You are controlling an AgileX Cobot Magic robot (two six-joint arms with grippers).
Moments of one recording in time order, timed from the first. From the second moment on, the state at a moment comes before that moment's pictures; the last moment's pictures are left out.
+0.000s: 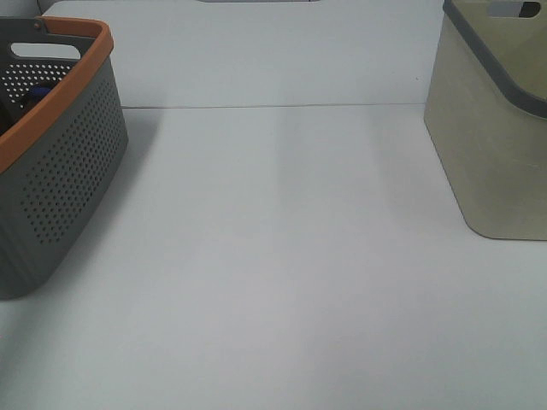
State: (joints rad) left arm -0.02 1.76 -1.70 0.17 0.97 1.11; right arm -0.13 0.00 -0.50 0.10 1.06 -0.17
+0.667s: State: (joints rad) left arm -0.16 1.40 -1.70 0.05 0.63 1.23; right arm -0.13 0.00 -0.50 0.10 1.06 -0.17
